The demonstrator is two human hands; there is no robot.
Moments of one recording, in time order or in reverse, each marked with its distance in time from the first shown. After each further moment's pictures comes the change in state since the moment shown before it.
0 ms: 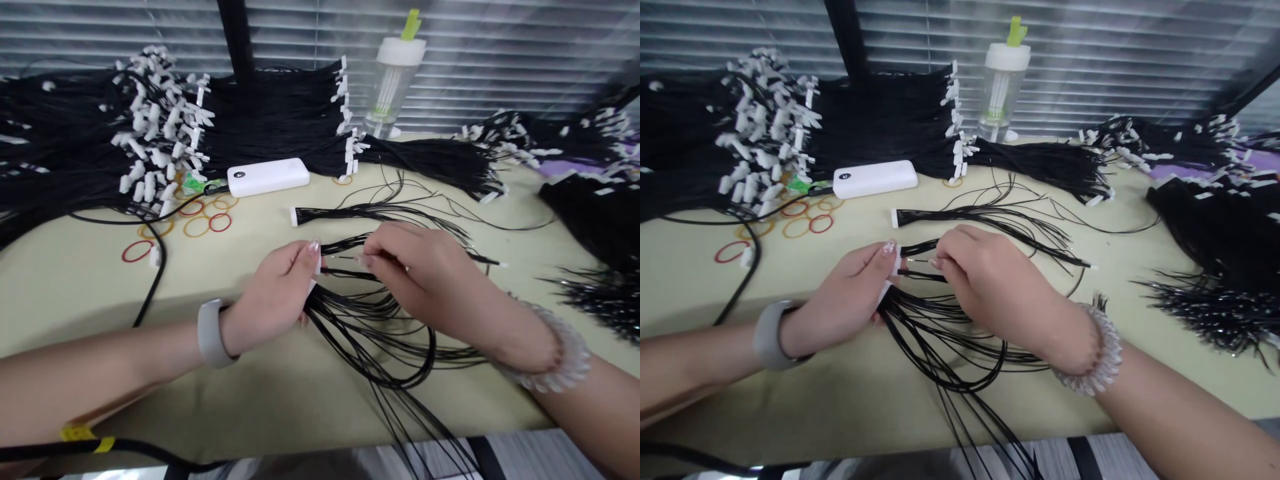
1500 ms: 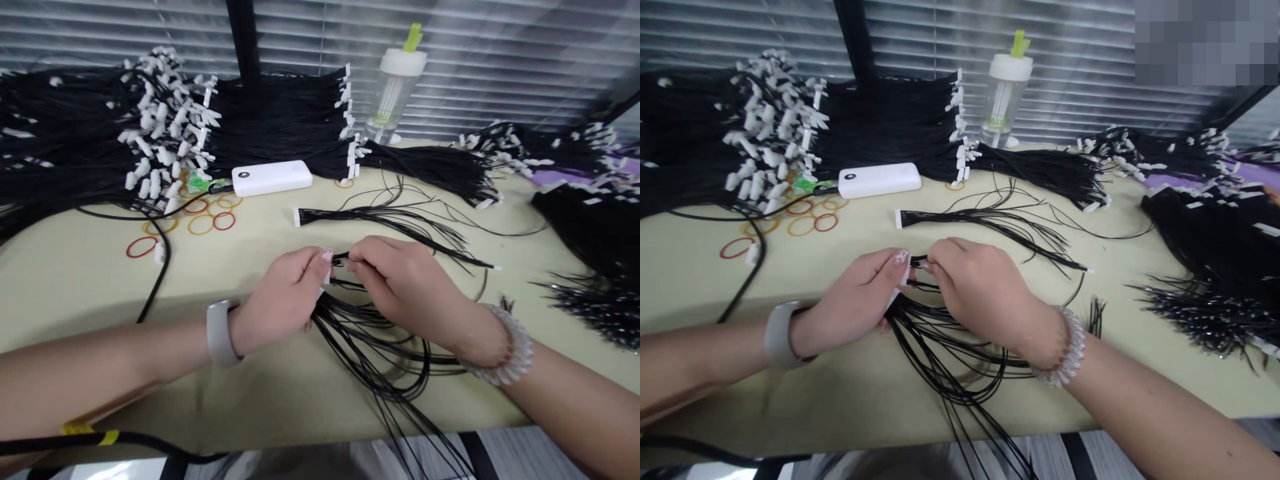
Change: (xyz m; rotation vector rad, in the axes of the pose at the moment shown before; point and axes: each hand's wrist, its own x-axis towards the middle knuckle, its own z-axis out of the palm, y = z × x) left_hand -0.005 0.002 -0.001 0.123 -0.055 0.128; right_hand 0.001 -0.006 0.019 -0.072 -0.033 0.000
